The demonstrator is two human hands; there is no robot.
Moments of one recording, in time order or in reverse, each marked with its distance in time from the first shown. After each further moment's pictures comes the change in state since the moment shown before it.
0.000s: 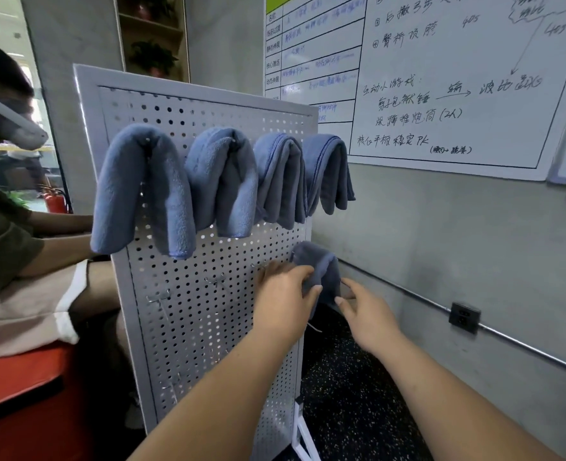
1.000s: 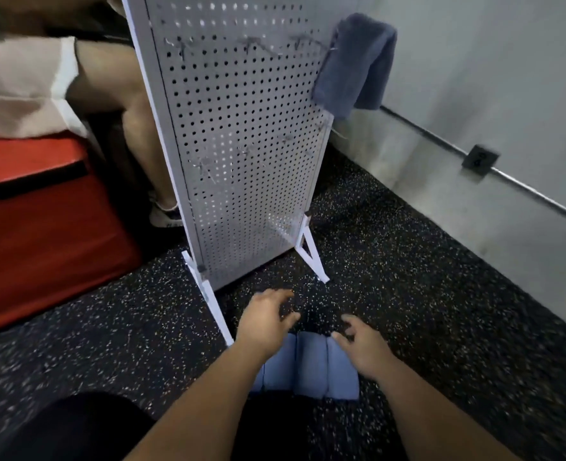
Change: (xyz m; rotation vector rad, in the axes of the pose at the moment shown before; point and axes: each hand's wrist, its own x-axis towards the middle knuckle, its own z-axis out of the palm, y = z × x) left_hand -0.389 -0.082 0.058 -0.226 -0.689 -0.477; right_hand -0.344 0.124 0.143 -0.095 -0.697 0.498
